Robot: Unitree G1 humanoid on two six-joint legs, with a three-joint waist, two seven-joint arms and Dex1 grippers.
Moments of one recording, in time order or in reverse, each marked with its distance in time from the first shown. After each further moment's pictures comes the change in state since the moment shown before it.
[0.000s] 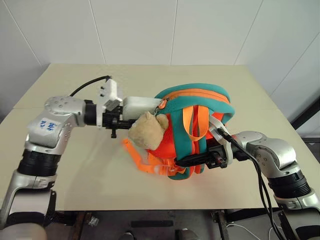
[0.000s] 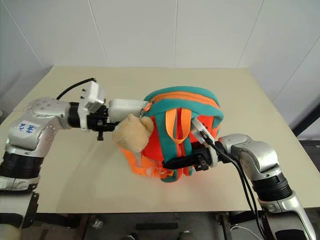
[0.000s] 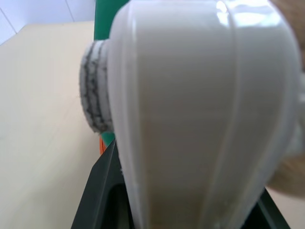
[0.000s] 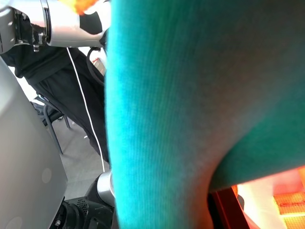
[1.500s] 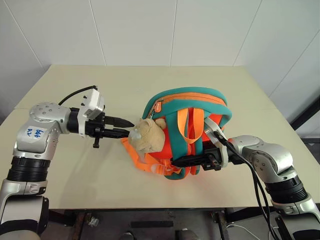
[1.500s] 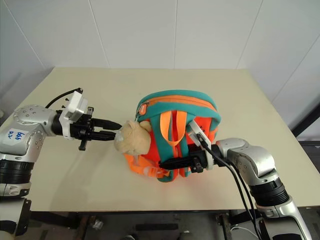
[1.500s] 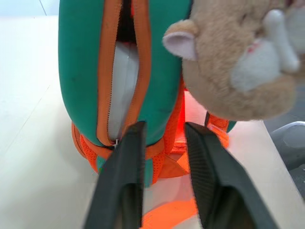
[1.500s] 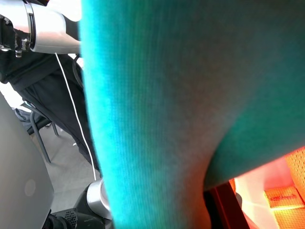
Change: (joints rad) left arm 0.138 0.090 0.127 0.060 -0.016 -0.102 -0.226; right arm 0.041 0.037 -0.007 -0.035 0.009 -0.016 -0.091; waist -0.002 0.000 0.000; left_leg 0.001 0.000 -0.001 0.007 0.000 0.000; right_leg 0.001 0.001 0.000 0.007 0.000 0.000
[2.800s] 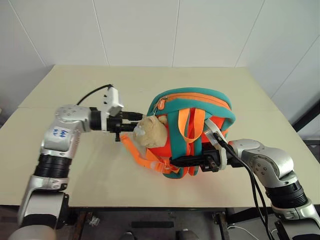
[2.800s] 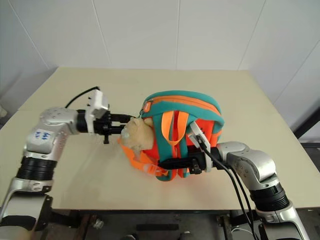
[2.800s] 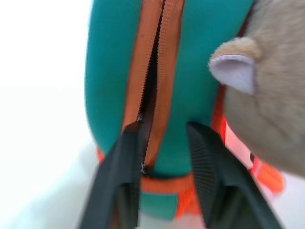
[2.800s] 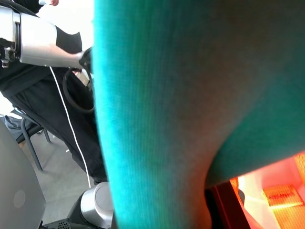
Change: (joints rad) left arm -0.056 -0.137 -0.027 0.047 0.099 -0.031 0.159; right arm 0.046 0.018 -0.026 -0.045 0.028 0.008 -0.082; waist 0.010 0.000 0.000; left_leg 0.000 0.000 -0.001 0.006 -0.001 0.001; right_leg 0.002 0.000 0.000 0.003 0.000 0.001
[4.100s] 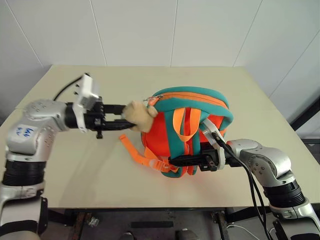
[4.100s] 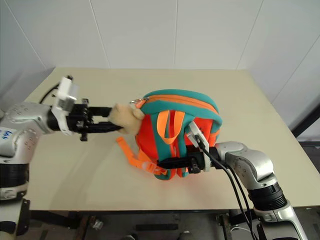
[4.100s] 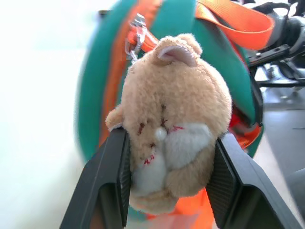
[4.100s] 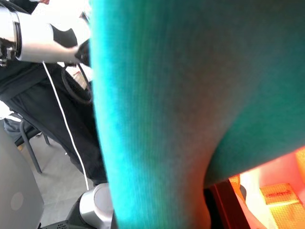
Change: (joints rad) left arm 0.037 0.163 0.129 -0.131 -0.214 0.144 0.022; right arm 0.002 0.014 0.004 0.009 -0.008 -0.006 -0.008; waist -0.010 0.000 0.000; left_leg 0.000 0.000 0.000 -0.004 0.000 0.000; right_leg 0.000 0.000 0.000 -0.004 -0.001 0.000
